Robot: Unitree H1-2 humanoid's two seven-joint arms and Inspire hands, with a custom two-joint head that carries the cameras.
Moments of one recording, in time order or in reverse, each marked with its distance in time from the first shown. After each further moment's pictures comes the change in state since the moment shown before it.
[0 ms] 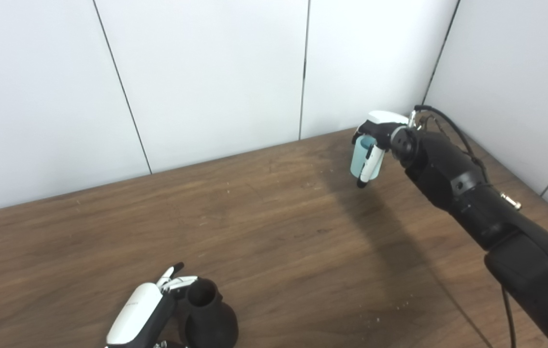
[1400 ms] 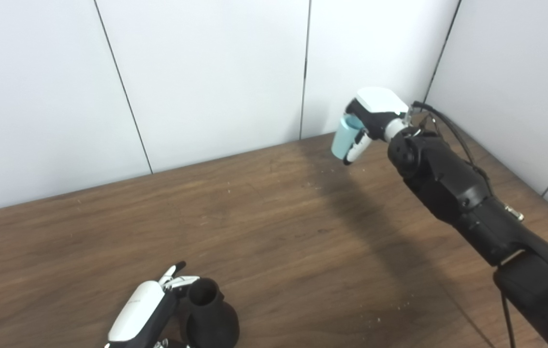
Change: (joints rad) left arm -0.012 -0.006 -0.008 -0.002 0.002 0.011 -0.019; right arm 0.096 -0.003 -0.038 -0.371 -0.039 -0.004 -0.130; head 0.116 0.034
